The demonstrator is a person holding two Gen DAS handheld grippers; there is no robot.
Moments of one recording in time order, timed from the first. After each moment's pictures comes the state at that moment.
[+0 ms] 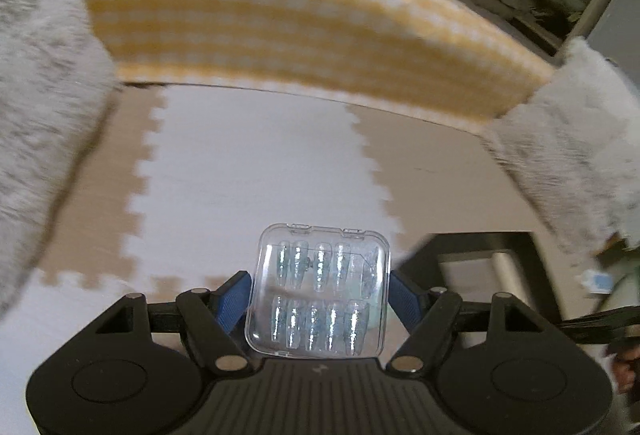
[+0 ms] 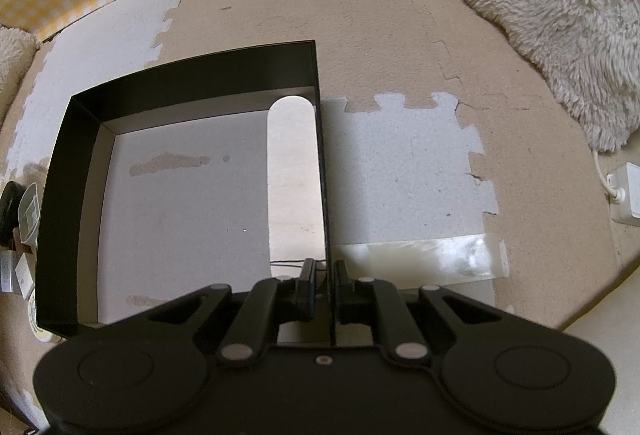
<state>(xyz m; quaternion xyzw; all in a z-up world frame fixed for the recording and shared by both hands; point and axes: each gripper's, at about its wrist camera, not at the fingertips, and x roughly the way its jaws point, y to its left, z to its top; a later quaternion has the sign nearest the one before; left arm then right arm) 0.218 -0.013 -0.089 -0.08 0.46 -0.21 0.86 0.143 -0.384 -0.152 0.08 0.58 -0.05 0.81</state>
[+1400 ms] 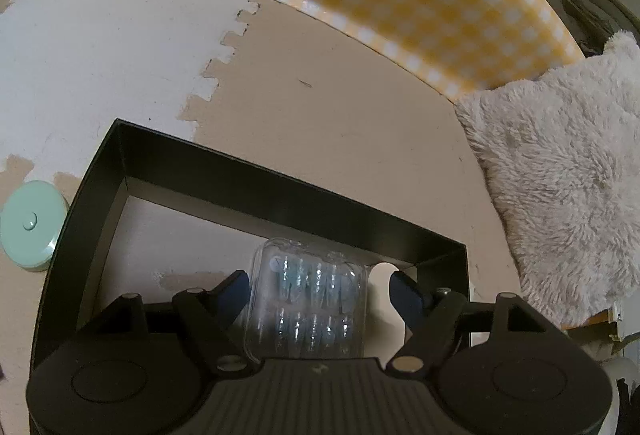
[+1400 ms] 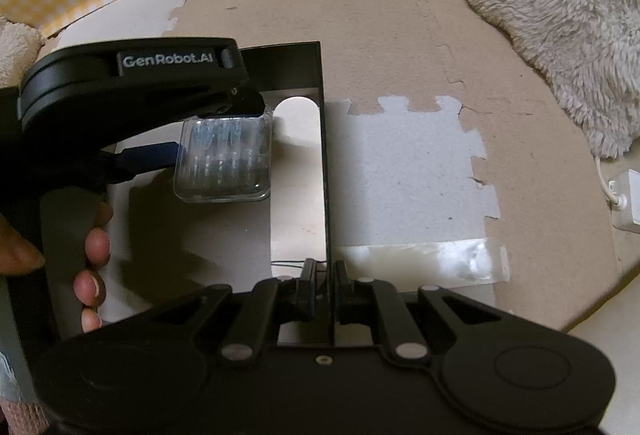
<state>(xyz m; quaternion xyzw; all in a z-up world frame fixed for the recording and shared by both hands) 0.228 -0.238 -0.172 -0.20 0.52 -0.14 0.82 0.142 -0.384 -0.151 0.08 0.58 -0.04 0.81</state>
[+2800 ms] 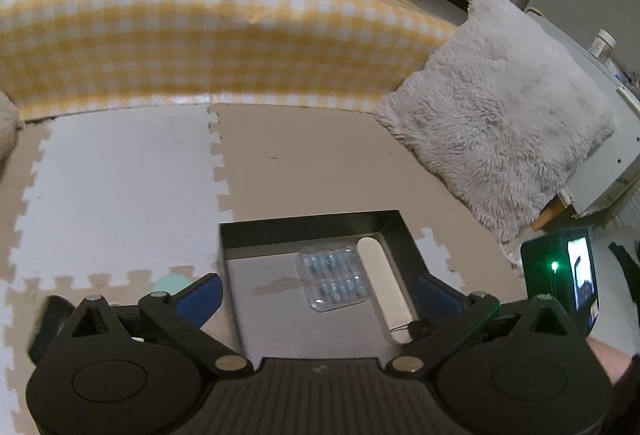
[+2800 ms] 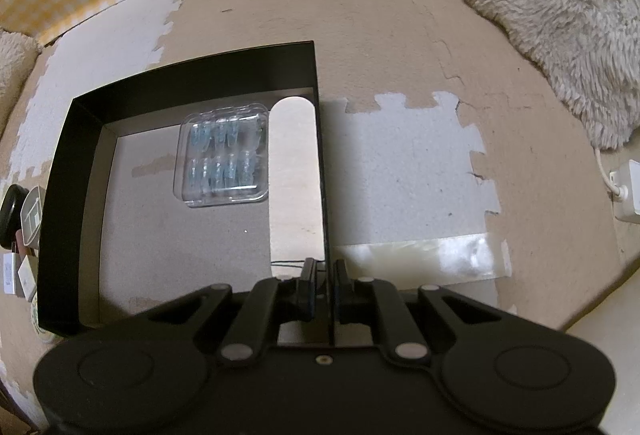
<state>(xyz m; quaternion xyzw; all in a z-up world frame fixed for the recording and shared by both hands) 0.157 -0.161 -0.051 -0.03 0.44 -0.25 0.86 0.142 -0.390 -0.153 0.09 0.58 -0.04 0.81</state>
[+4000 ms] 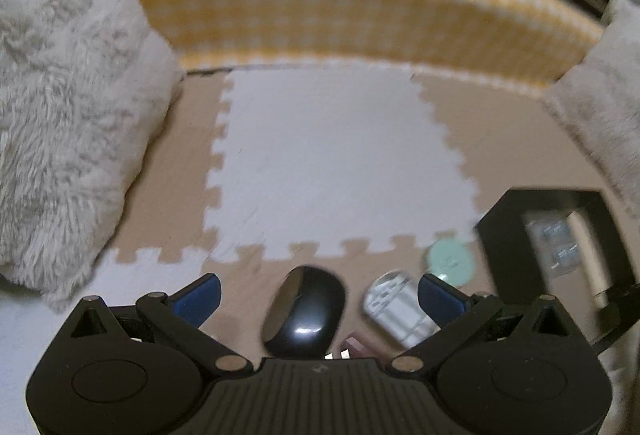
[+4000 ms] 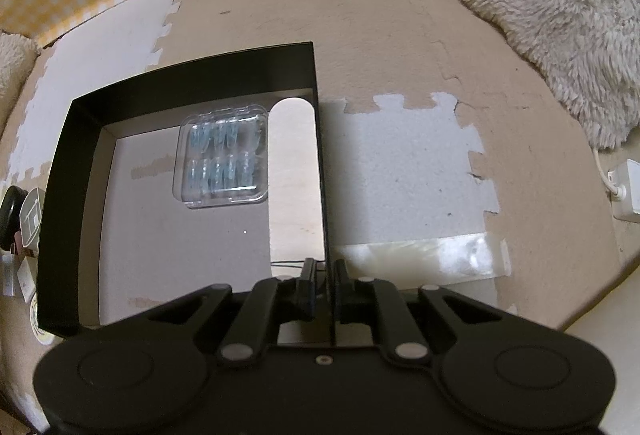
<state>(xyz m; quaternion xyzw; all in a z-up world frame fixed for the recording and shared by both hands) 0.206 0.012 -0.104 0.03 0.48 -0.10 0.87 0.141 -0.389 -0.154 0.09 0.58 -0.05 0.81</state>
